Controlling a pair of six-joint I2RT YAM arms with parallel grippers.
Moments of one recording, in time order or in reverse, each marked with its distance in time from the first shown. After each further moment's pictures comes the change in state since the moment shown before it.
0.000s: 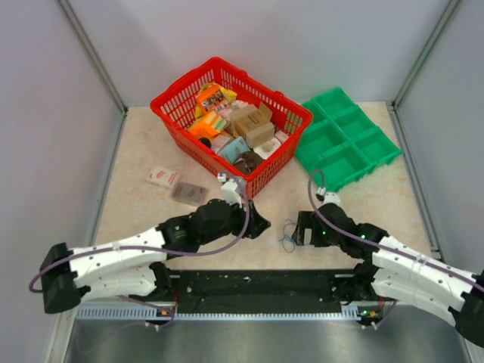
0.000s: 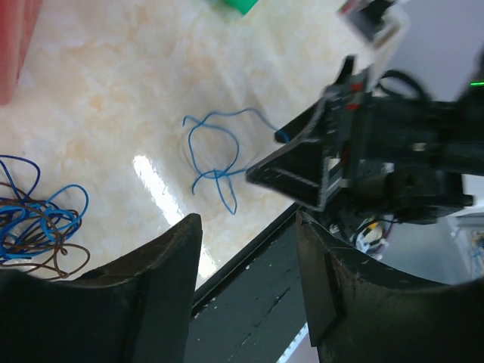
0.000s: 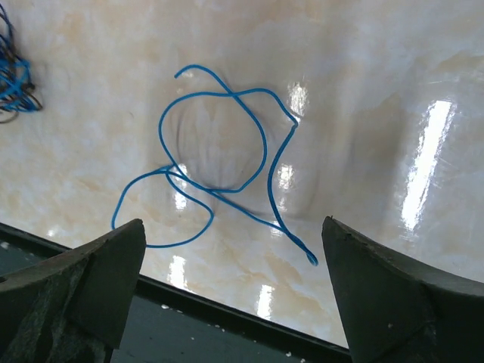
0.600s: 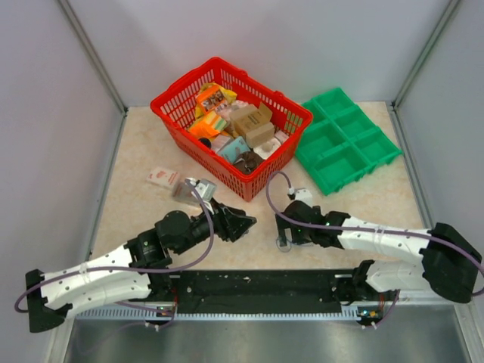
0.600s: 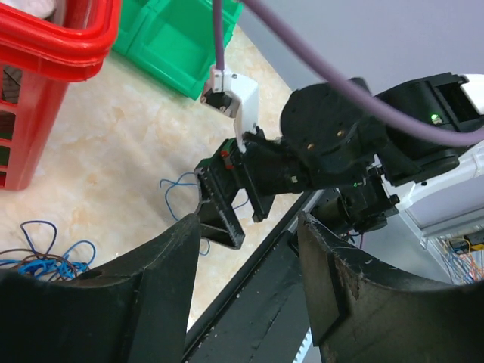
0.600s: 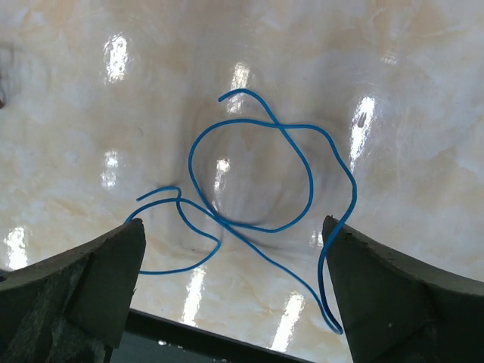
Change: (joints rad) left arm 0.000 -0.401 -0.152 0.127 -0.015 0.149; right arm 0.148 0.412 0.167 0.061 0.088 -0.072
